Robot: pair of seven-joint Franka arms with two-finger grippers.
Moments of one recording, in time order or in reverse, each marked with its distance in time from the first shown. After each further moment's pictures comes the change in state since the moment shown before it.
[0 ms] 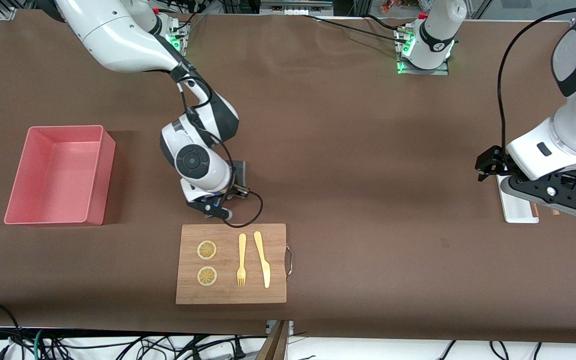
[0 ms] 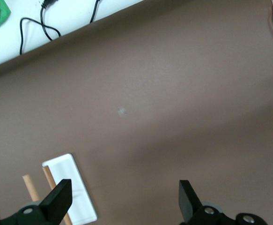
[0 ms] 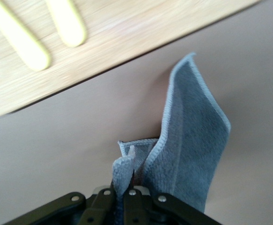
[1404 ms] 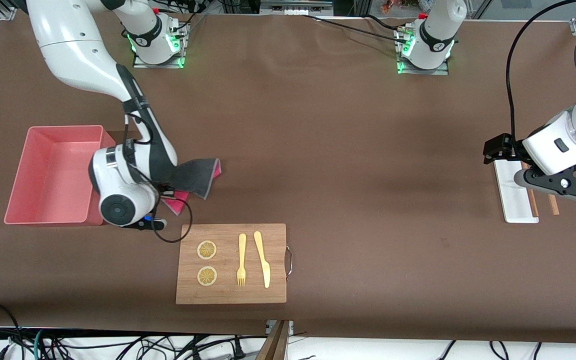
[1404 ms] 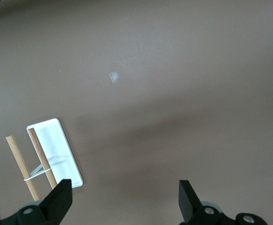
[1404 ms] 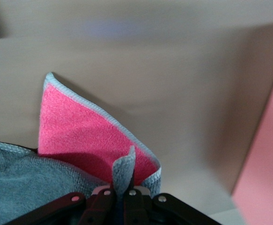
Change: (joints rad) left arm 0.044 -0.018 0.003 -0.001 -0.037 -0.143 -0.011; right arm -0.039 0.002 -0.386 0.025 0.003 -0.413 -0.717
